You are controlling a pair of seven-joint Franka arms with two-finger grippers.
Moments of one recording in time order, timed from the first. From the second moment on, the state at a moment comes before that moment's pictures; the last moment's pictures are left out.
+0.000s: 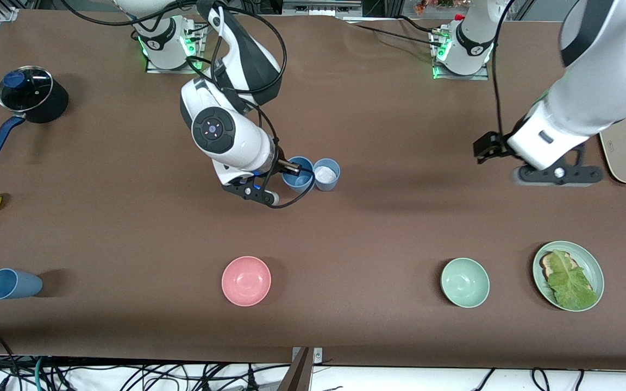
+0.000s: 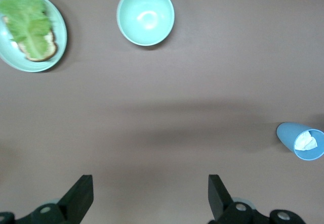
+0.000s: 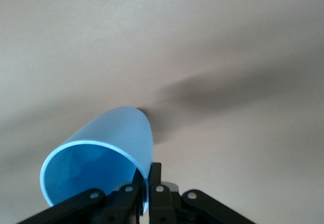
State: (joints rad) left arm -0.01 0.22 -0.25 -1.36 0.06 1.49 -0.27; right arm 0.63 0.57 -0.03 -1.33 0.33 1.85 0.87
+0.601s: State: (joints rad) left arm 0.05 0.22 -0.24 -1.35 0.06 1.46 -0.26; right arm 0.66 0.67 0.00 -1.21 0.37 1.85 0.95
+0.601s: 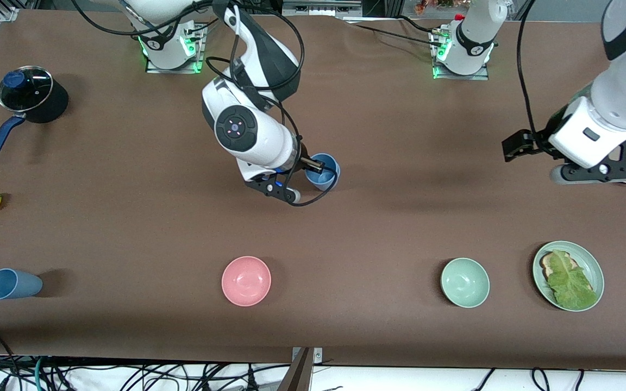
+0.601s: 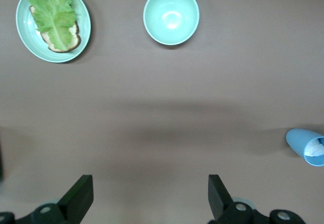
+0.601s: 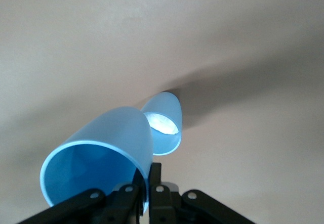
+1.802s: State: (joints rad) left arm -0.07 0.05 -0.07 -1.58 0.03 1.57 -0.25; right arm 0.68 0.71 0.00 -1.20 0.34 1.80 0.95
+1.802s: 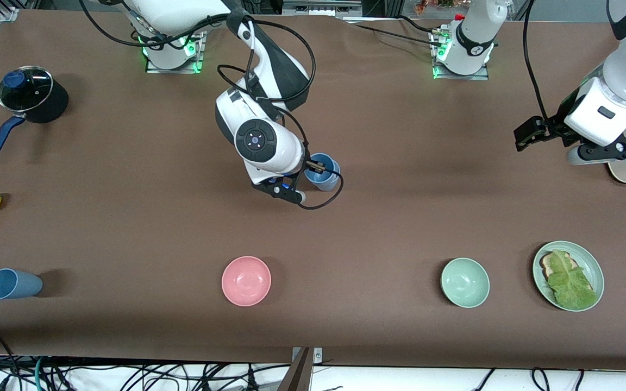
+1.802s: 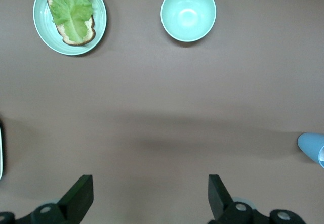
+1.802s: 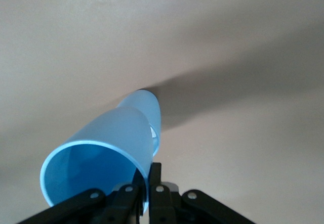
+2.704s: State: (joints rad) left arm -0.07 0.05 -0.07 -1.58 0.03 1.56 -0.25; right arm 0.69 0.74 0.00 -1.20 0.34 1.84 0.95
